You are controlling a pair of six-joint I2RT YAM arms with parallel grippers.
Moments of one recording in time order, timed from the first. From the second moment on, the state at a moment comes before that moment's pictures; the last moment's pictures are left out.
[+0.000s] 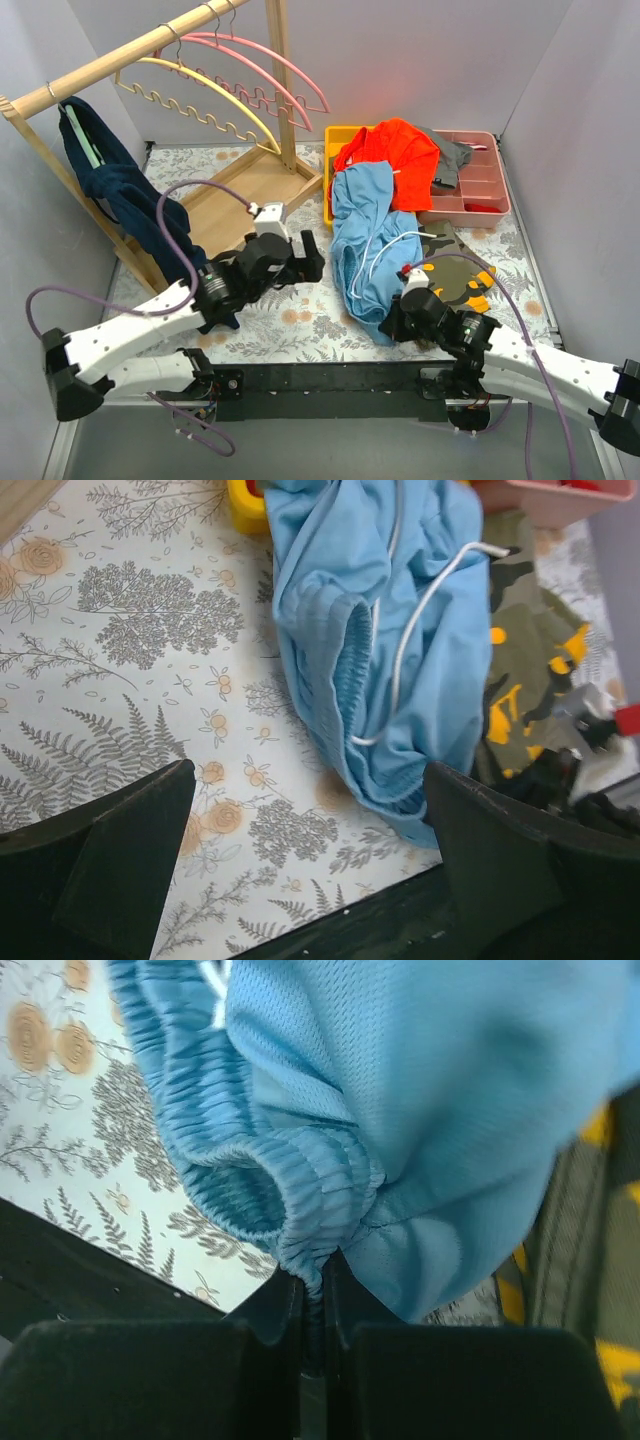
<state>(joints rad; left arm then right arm) -1.02 1.01 0.97 -0.52 -0.44 -0.78 0.98 0.71 0.35 -0.41 0.14 0.76</state>
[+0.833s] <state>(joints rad) -0.88 1.68 1.17 -0.38 -0.37 -0.50 1.06 0.46 0.31 -0.59 0.36 1.00</state>
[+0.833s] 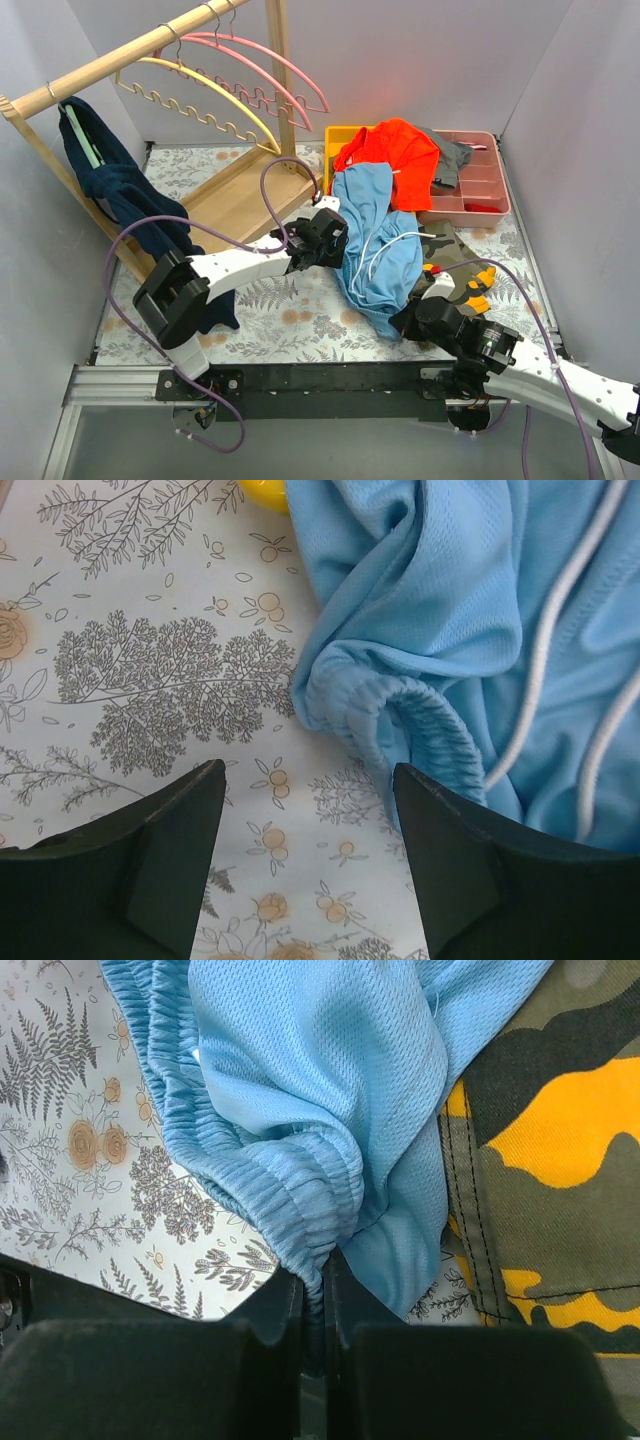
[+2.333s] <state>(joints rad) -0.82 1.26 2.08 -0.77 -0.27 -0.41 1.07 0.99 1.62 -0.63 0.73 0.37</state>
